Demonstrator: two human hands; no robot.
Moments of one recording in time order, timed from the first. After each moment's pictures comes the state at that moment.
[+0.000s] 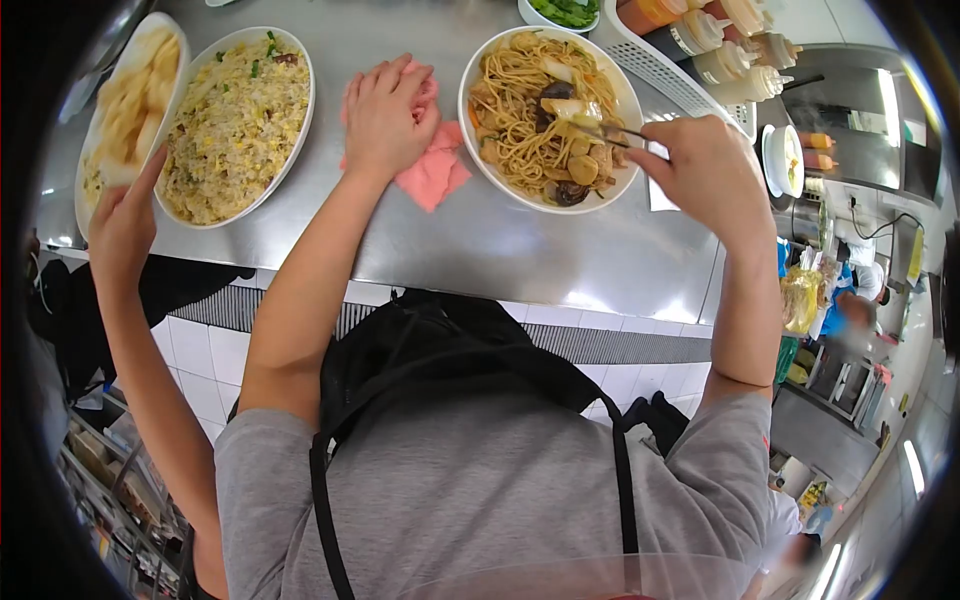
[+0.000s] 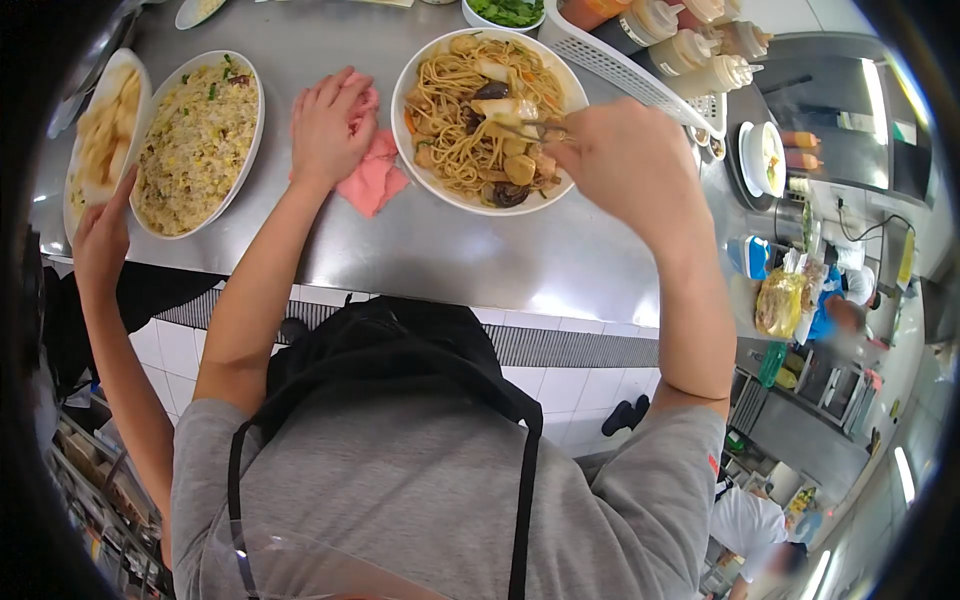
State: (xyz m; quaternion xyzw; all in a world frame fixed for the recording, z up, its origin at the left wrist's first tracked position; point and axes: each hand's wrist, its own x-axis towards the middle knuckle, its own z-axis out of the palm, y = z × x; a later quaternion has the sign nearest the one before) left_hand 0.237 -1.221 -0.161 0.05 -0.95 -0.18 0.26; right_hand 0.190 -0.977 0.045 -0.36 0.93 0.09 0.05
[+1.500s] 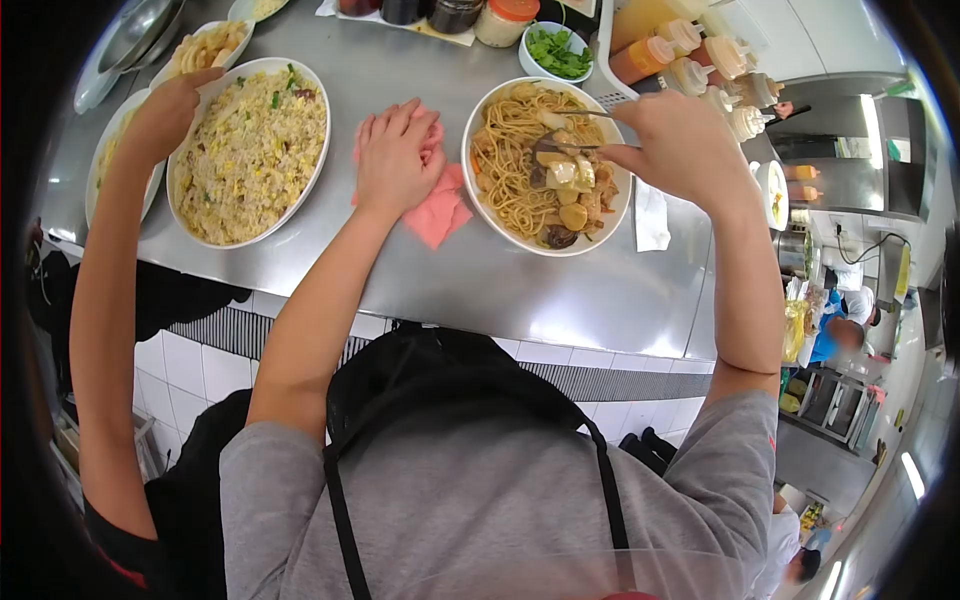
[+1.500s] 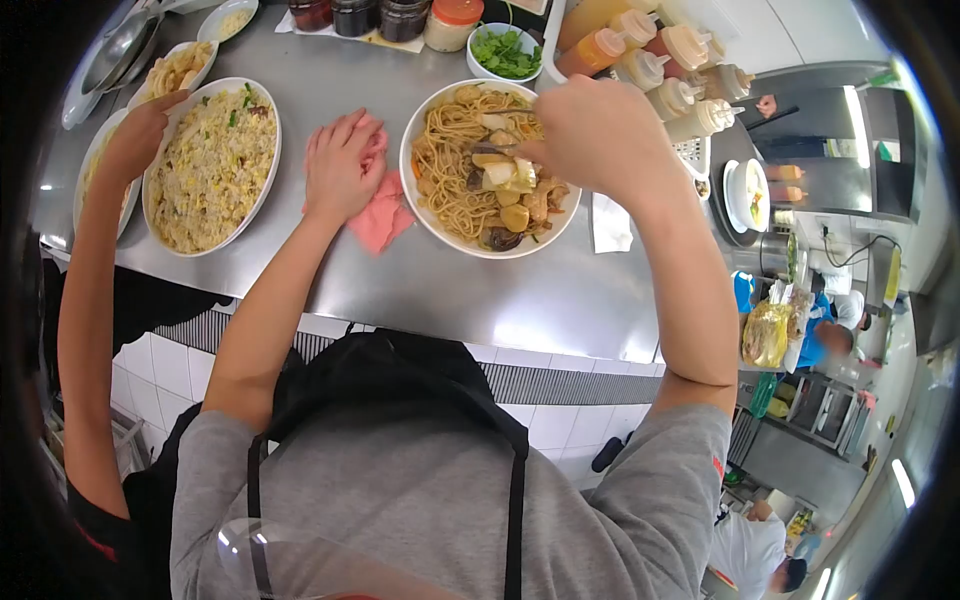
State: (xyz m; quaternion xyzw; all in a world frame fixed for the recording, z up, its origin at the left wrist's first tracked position) left_hand 0.238 -1.219 -0.154 0.06 -0.94 -0.23 0.25; right_hand 0.156 -1.021 0.066 -0.39 0.89 0.23 0.05
